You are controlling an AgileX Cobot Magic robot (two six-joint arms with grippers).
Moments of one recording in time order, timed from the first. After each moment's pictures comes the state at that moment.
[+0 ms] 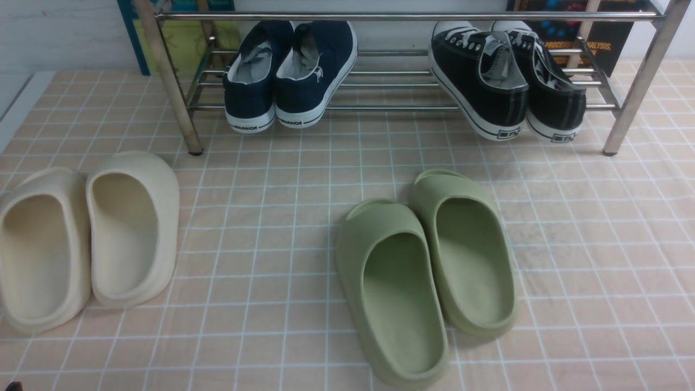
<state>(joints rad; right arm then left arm) -0.06 -0.01 0.02 -0.08 0.36 0.17 0.07 -0.01 0.02 0.19 0.37 -0.01</state>
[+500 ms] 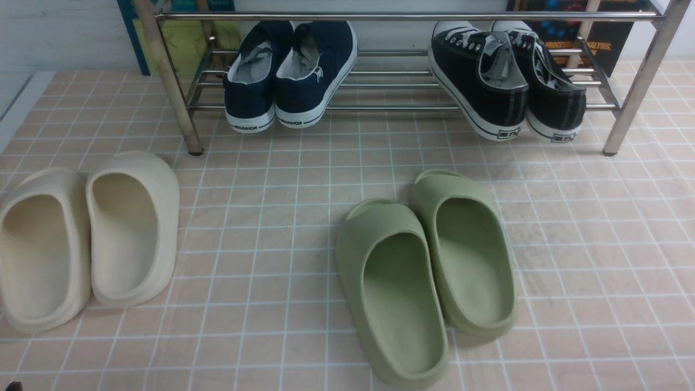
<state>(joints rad) -0.06 -0.01 0.02 -0.08 0.36 0.17 0.07 -0.01 0.02 0.19 0.37 -0.01</state>
